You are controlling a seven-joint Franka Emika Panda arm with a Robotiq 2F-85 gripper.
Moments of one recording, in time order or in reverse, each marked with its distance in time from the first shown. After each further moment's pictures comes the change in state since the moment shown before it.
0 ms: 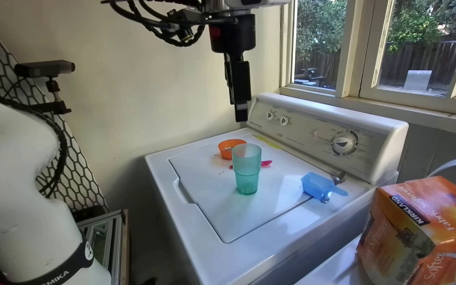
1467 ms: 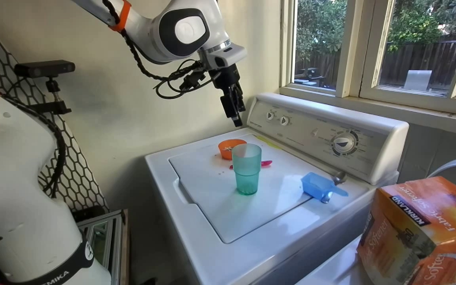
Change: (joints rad) arm 0.087 0.236 0.375 -0.091 -0.049 0.607 0.753
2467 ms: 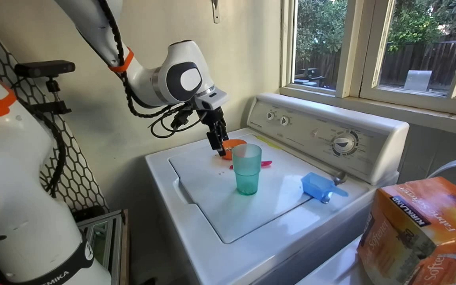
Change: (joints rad) arm 0.056 0.217 0.087 -0.111 -0.252 0.270 0.281
